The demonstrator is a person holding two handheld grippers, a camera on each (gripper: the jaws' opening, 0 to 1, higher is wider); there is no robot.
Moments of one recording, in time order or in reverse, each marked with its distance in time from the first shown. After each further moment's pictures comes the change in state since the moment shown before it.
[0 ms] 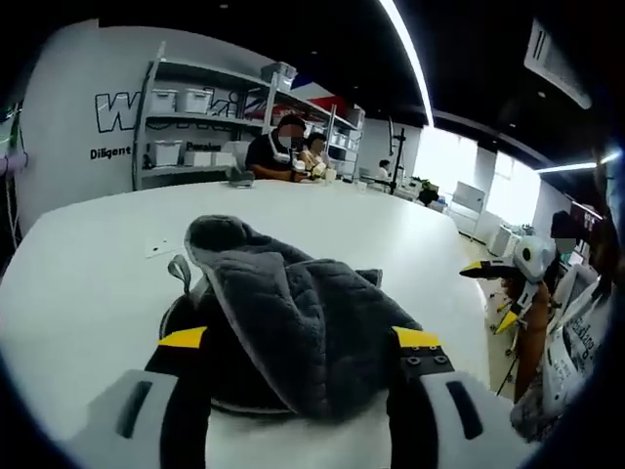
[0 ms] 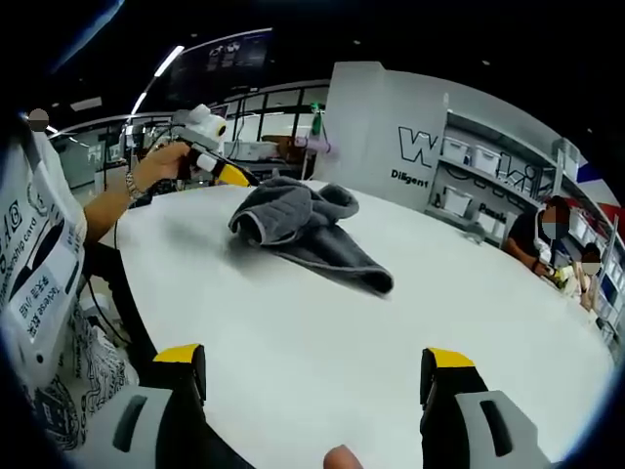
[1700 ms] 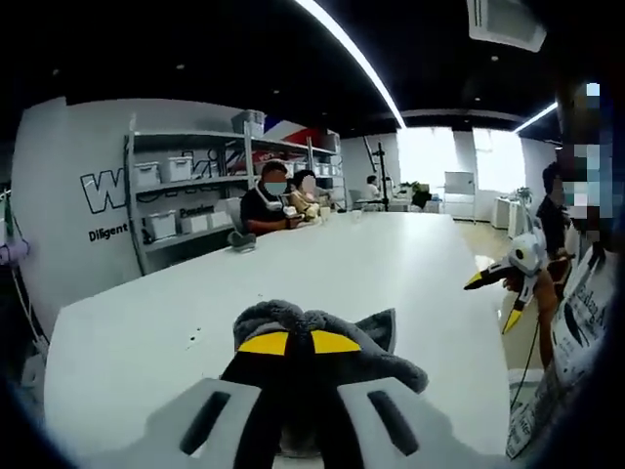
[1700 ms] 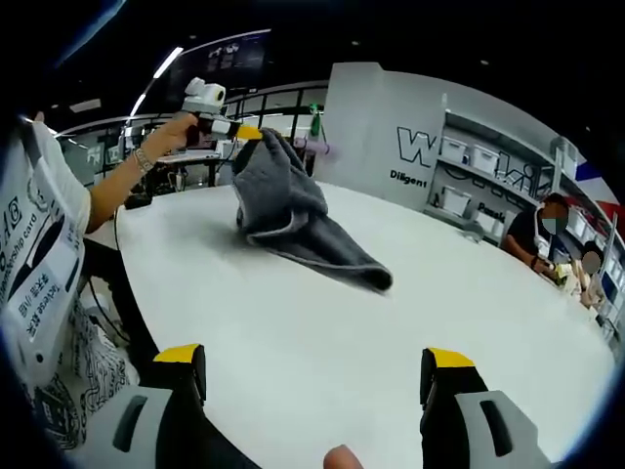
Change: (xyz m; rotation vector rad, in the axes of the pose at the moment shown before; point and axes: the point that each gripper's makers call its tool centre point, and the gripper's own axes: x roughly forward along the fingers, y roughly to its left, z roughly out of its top) left arm -0.048 -0.002 0.091 0.261 -0.172 0.046; right arm -0.007 -0.008 -0.012 0.006 -0.006 -0.003
